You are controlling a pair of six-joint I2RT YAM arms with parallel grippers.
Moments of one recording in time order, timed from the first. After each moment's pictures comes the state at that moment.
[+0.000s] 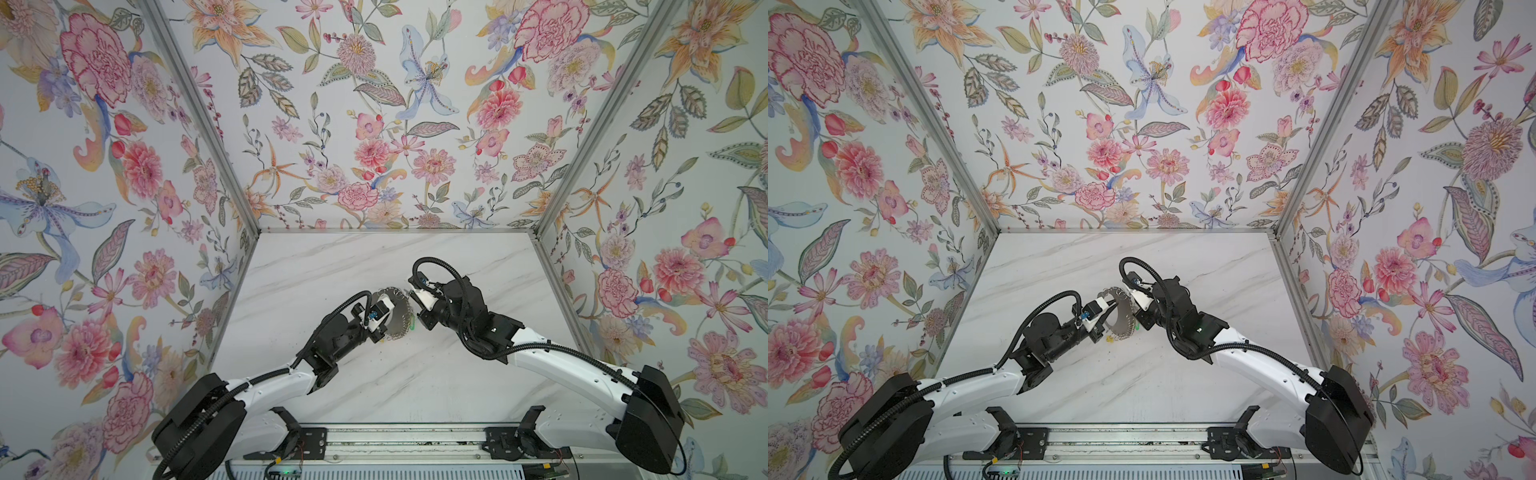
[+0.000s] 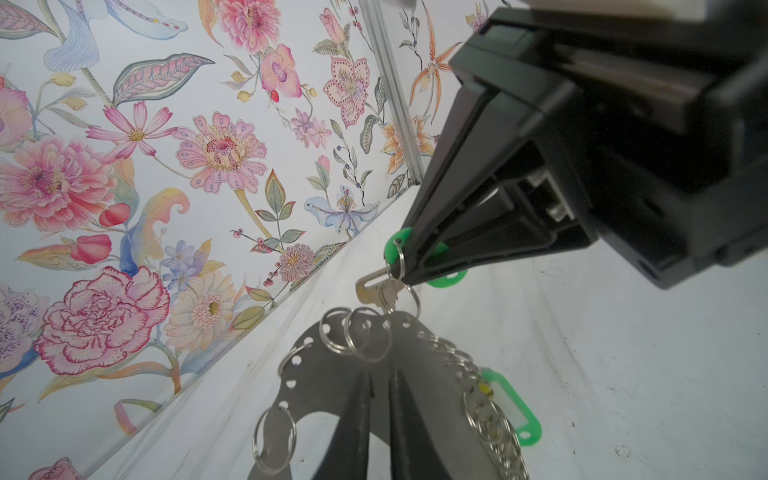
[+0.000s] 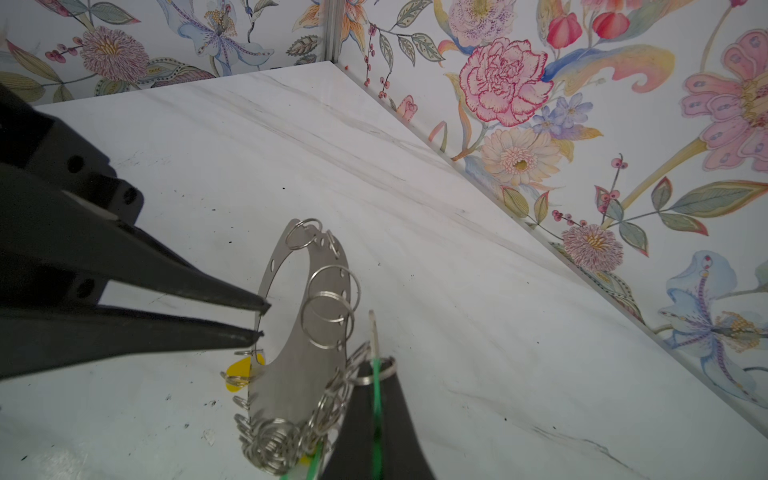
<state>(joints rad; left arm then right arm) -0.73 1.22 0.44 0.78 0.13 0.34 0.84 1.27 0.92 -0.05 0.08 -0.23</state>
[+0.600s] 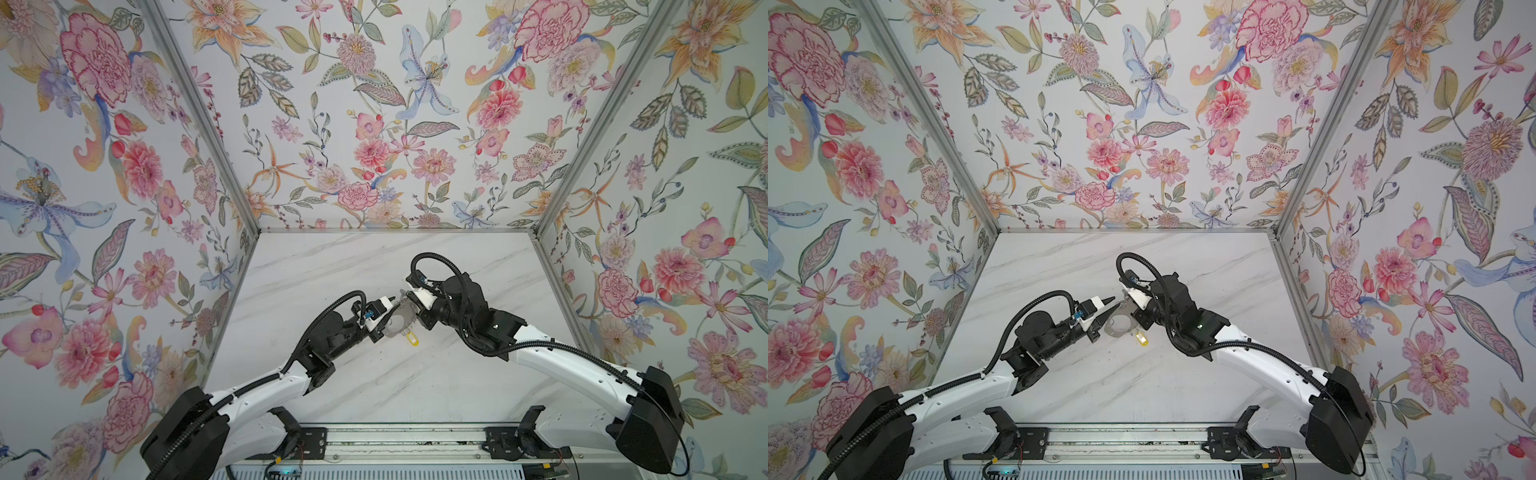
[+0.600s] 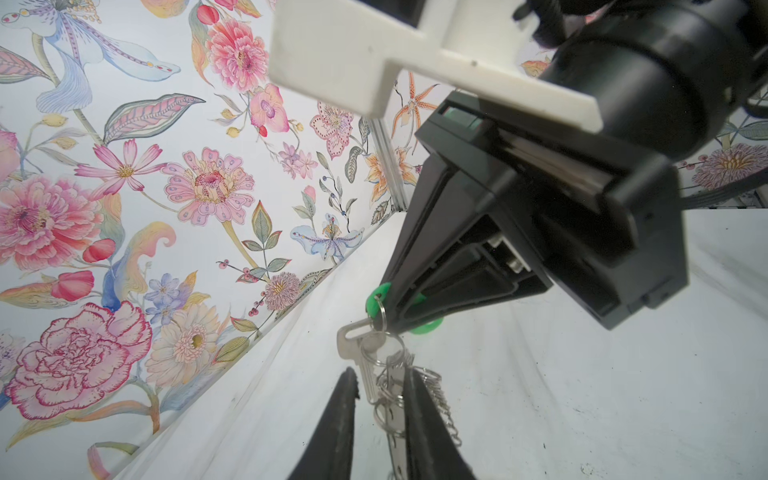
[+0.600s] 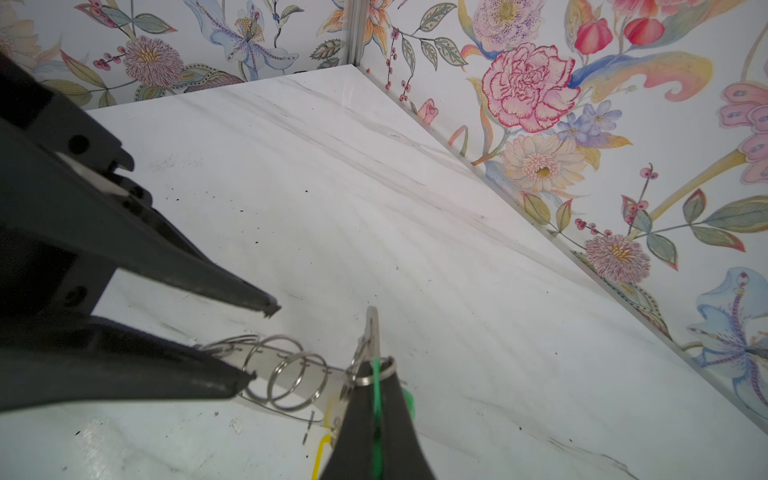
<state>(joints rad) -0.73 1.13 0.45 0.69 0.20 0.31 0.85 1.27 0.96 -0.12 0.03 -0.22</state>
